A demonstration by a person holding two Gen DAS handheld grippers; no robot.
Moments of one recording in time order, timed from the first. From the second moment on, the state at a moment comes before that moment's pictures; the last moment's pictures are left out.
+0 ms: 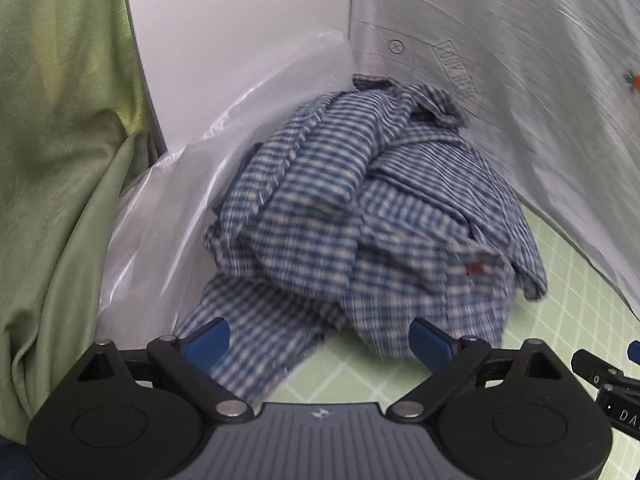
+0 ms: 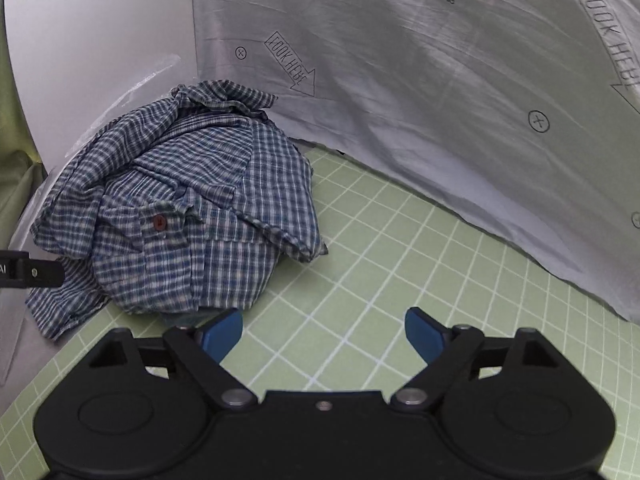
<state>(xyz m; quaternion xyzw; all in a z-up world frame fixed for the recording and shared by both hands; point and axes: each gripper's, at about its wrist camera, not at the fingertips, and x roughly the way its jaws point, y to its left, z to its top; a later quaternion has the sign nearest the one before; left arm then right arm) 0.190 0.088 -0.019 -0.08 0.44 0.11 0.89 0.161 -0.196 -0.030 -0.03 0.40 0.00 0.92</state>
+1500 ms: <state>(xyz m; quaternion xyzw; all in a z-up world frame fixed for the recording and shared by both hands) 0.124 0.021 0.026 -0.06 0.41 -0.10 0.90 0.061 -0.292 -0.039 0.04 0.31 -0.21 0.93</state>
